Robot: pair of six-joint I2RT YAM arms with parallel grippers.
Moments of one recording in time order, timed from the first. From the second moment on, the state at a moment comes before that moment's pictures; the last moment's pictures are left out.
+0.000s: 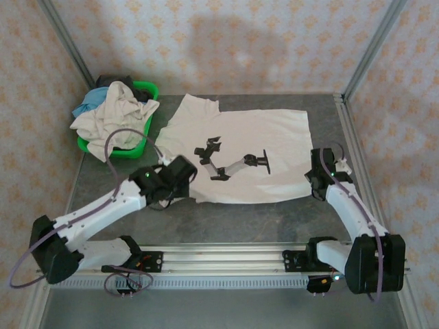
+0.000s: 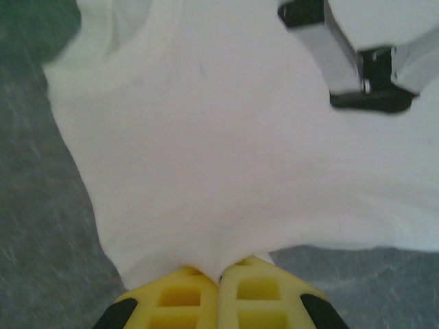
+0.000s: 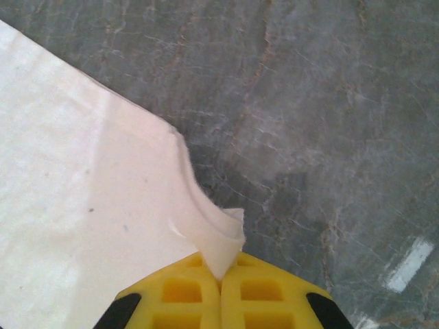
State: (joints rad) left arm -0.71 1.21 1.02 -0.98 -0.33 -0.77; right arm 0.04 1.12 0.69 -0.65 0.34 0.99
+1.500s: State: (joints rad) left arm -0.22 1.79 1.37 -0.95 -0.21 -0.42; right arm 0.09 1.61 1.04 -0.75 0.31 0.71
